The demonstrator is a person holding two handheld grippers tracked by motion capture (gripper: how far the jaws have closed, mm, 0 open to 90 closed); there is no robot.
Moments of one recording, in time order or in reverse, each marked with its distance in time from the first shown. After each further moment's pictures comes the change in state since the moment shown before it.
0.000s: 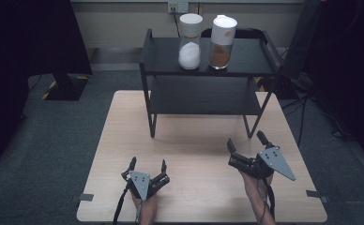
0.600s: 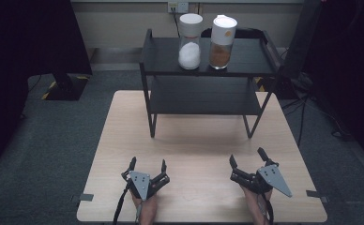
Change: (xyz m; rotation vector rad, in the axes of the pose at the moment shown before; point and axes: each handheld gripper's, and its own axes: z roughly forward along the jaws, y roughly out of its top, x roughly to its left) left arm 0.000 0.000 0.000 0.000 0.002 0.000; right arm -0.005 -0.058 -0.023 0.013 -0.029 -0.019
